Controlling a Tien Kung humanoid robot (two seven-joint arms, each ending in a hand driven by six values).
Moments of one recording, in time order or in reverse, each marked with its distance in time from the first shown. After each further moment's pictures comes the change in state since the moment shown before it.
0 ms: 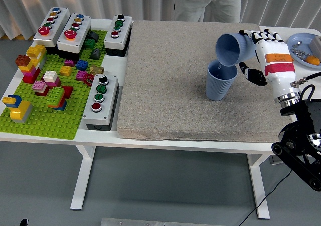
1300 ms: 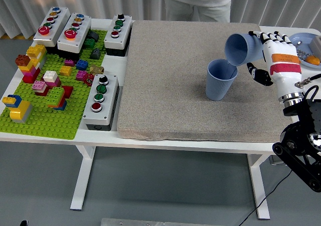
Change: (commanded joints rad) left arm 0.003 -0.001 0.000 0.000 -0.001 -0.001 0.001; right arm -0.017 0.012 0.040 0.002 -0.052 0.030 -0.092
